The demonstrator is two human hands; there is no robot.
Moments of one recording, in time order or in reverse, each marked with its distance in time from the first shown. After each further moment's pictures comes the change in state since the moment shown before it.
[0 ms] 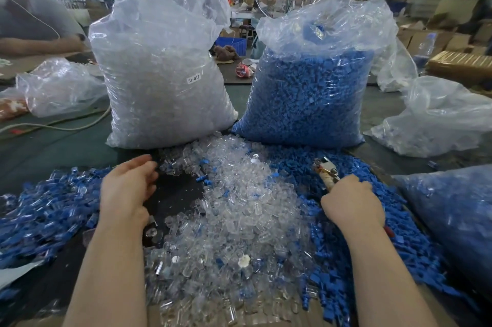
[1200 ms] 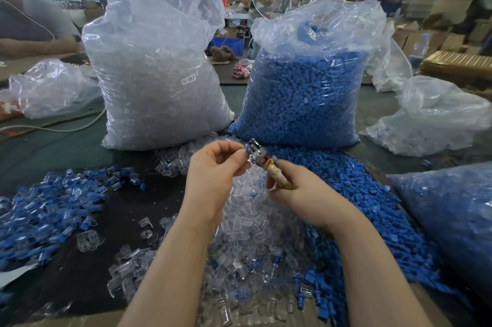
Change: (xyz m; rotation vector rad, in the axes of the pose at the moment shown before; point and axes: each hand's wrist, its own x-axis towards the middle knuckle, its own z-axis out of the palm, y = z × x) left_hand -0.073 -0.005 0.079 -0.038 -0.544 0.325; right_hand -0.019 -0.024 -0.006 0.475 -0.315 -0.847
